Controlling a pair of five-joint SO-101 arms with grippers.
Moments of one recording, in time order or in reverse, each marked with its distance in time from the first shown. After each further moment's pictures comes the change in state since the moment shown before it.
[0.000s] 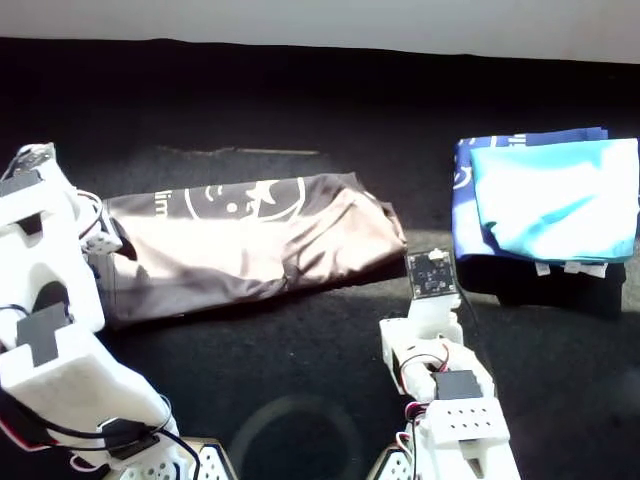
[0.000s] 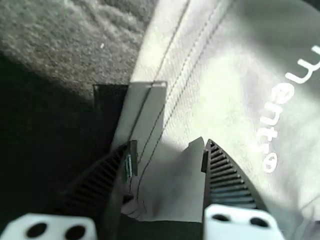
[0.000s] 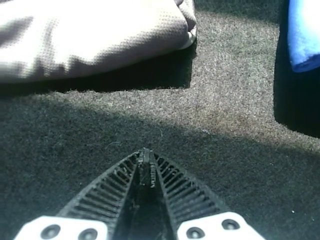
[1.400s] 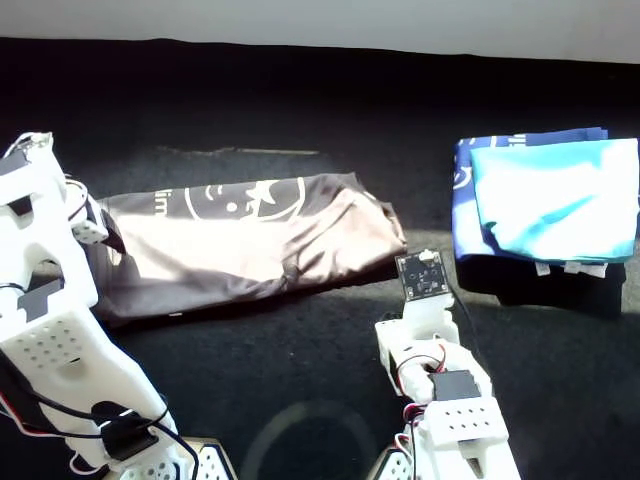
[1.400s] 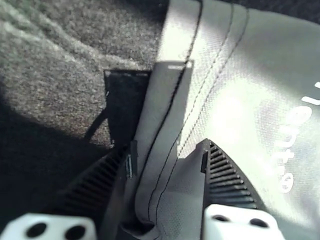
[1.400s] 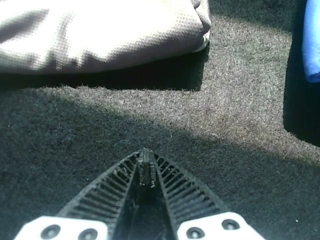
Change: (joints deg) left arm -1.3 14.4 -17.4 5.5 -7.8; right arm -1.3 0.0 0.0 0.0 1.2
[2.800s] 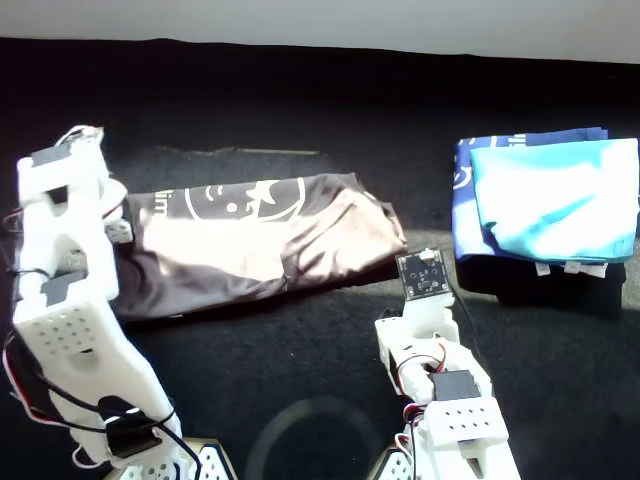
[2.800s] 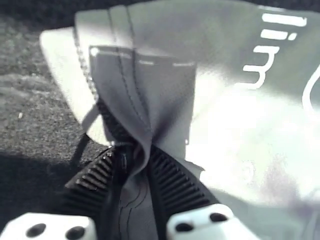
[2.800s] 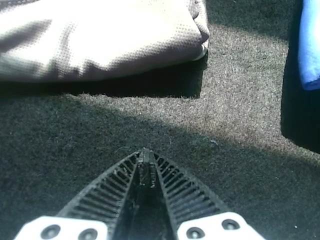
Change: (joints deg) left arm 4.1 4.7 -2.5 5.9 -4.8; right arm 0.0 0.0 0.2 -1.3 0.0
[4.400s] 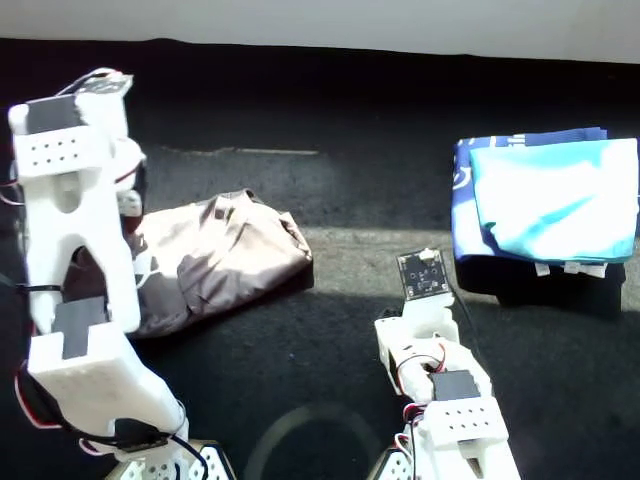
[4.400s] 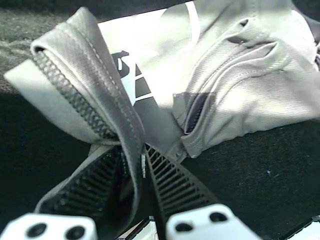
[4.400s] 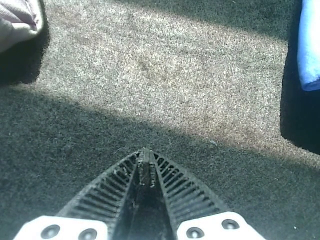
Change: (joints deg) left arm 13.7 -21.8 -8.1 19.3 2.4; right arm -0.2 0.0 0.1 0.0 0.0
